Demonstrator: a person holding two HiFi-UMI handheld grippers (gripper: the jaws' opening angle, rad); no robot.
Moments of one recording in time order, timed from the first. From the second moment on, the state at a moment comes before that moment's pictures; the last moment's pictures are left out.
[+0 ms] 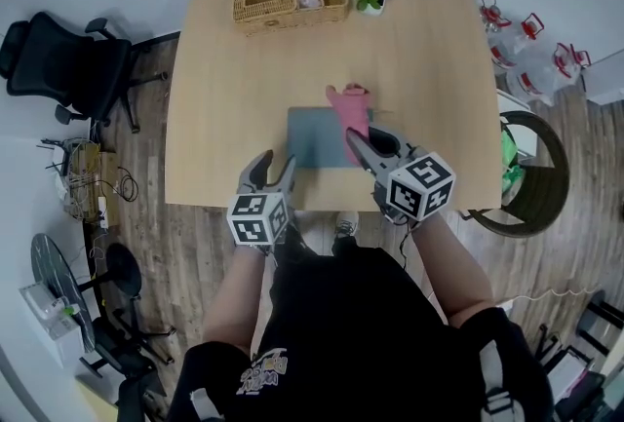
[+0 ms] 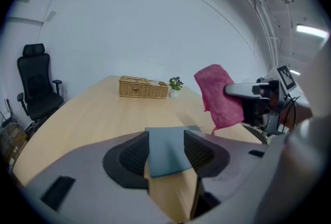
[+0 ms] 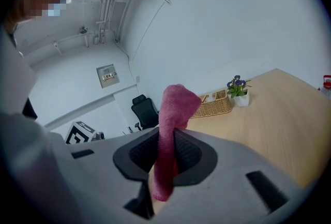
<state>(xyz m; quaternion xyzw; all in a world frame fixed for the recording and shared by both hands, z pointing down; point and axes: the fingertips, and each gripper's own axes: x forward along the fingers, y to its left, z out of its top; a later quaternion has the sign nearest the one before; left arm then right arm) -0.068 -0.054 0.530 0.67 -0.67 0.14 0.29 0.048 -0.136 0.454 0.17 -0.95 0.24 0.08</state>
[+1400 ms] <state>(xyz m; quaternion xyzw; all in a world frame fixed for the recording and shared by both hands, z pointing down) -0.095 -0.114 0.644 0.75 -0.49 0.24 0.38 -0.037 -0.168 0.520 0.24 -0.92 0.17 0.25</state>
